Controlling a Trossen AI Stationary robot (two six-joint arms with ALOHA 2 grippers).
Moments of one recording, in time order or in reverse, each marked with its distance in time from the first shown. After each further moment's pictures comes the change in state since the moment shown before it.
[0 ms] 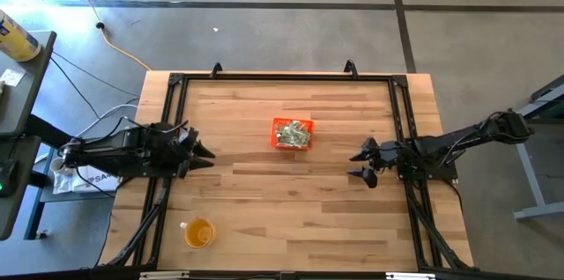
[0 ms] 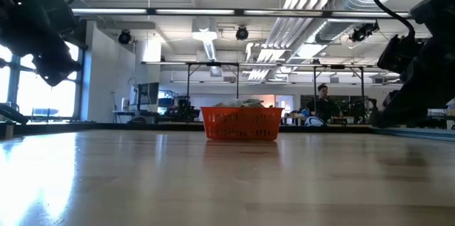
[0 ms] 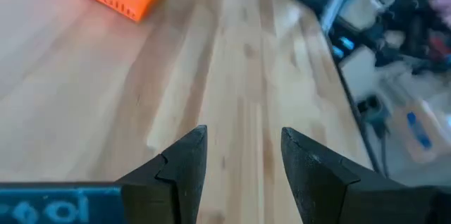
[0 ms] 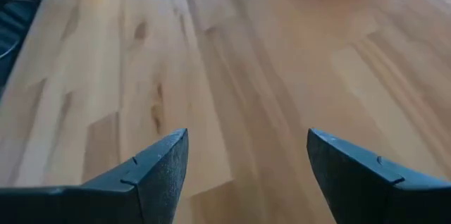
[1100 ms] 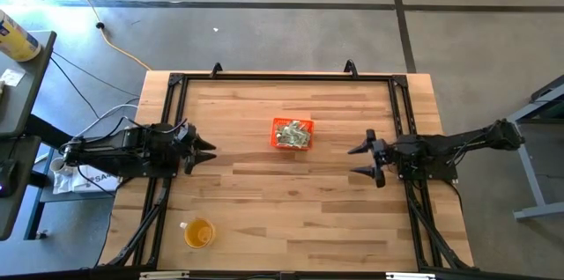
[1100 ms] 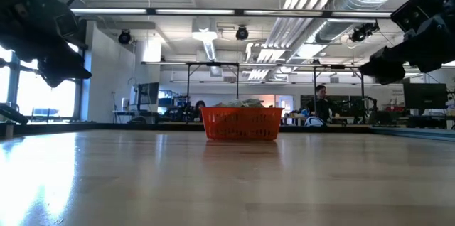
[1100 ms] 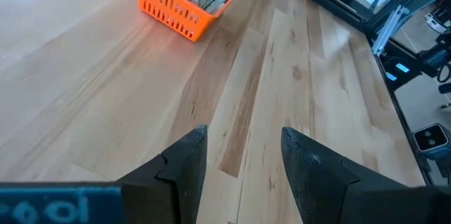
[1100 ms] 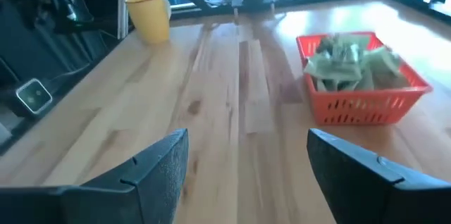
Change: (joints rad) left arm -0.026 0.000 -0.009 -0.009 -0.224 -0.006; right arm -0.001 -0.346 0.000 -0.007 -0.029 -0.385
